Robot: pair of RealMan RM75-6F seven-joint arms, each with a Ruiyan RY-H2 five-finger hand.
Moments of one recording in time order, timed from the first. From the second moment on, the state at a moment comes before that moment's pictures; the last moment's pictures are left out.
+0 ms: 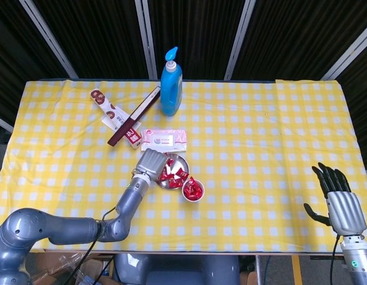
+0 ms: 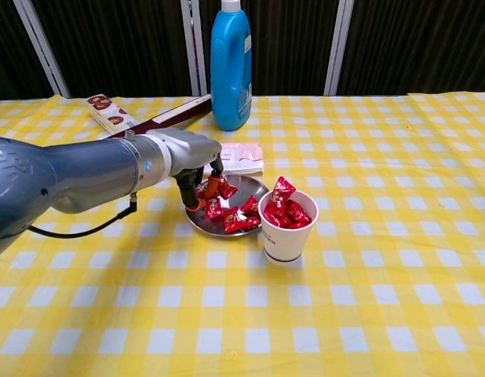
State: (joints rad) left arm -1.17 -1.77 -0.16 -1.38 0.40 0.96 0.95; right arm 0.12 -1.09 0.06 -1.67 -1.50 1.43 0.07
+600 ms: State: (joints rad) left arm -1.18 -1.84 -0.15 -1.31 0.41 0.96 0.96; right arm 0.12 -1.09 0.06 -1.67 -1.50 1.43 0.07
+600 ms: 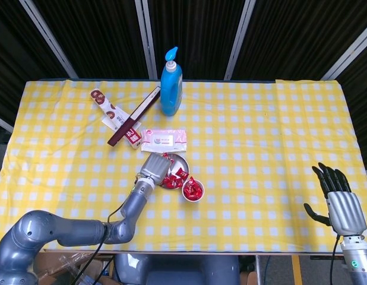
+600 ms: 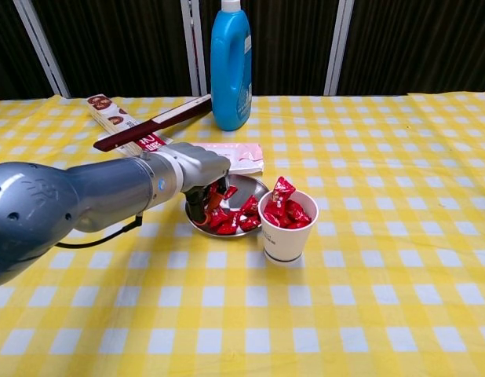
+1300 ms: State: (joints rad) left arm -1.14 -1.68 -0.24 -1.53 0.55 1.07 0.86; right arm 0.12 -1.09 0.06 -1.67 -1.50 1.43 0.06
